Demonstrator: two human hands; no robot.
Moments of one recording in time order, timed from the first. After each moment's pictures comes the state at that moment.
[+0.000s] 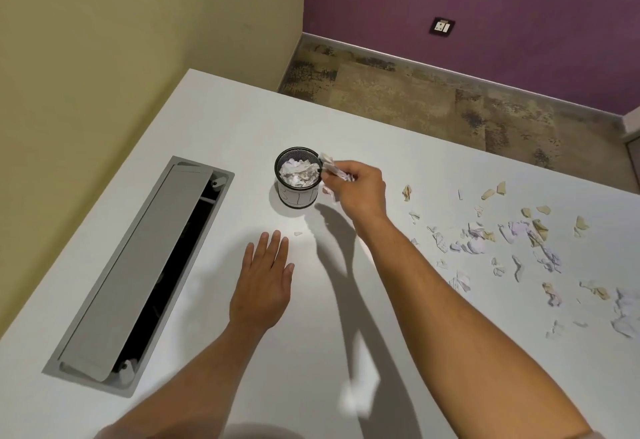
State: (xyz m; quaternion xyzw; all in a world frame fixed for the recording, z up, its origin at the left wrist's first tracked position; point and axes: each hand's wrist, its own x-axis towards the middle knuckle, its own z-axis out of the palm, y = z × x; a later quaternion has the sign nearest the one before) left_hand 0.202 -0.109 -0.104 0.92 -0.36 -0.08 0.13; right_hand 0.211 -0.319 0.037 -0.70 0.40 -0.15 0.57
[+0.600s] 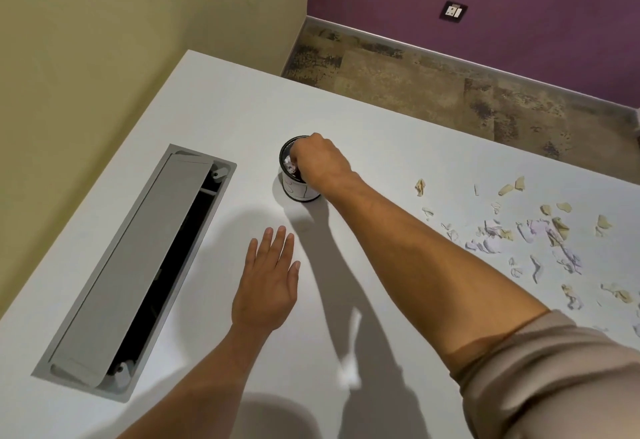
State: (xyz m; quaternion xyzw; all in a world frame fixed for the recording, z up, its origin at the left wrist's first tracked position) left_hand 0.202 -0.110 -0.109 0.92 -0.37 -0.06 0.14; right_hand 0.292 -0.302 0.032 -0.97 0.16 0.12 0.15
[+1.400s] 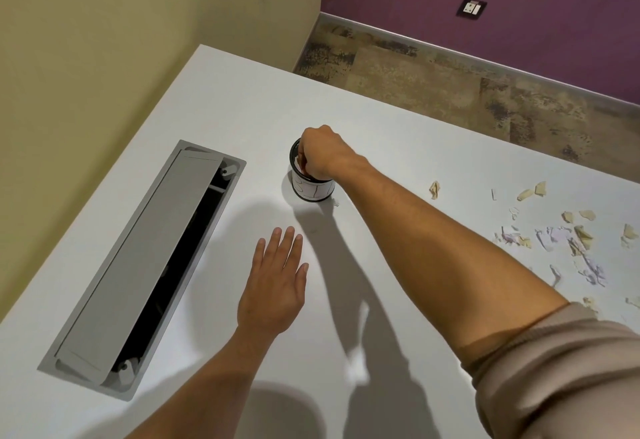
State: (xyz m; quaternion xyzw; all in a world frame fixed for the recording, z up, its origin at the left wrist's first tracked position) left_hand 0.202 -0.110 -0.107 0.92 -0.36 -0.06 0.14; right_hand 0.316 -0.308 0.027 -0.96 0.17 0.17 0.18
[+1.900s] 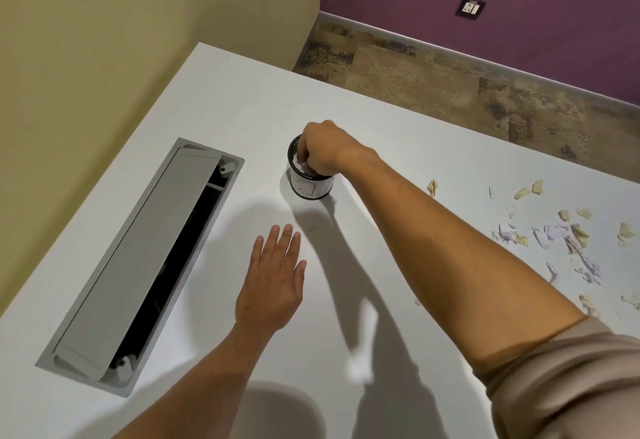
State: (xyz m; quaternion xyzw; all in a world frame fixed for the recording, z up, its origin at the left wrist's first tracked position) left_hand 0.202 -0.111 -0.106 0.92 -0.36 -0.06 0.13; right_hand 0.311 -0.316 0.042 -0.96 0.14 0.18 0.18
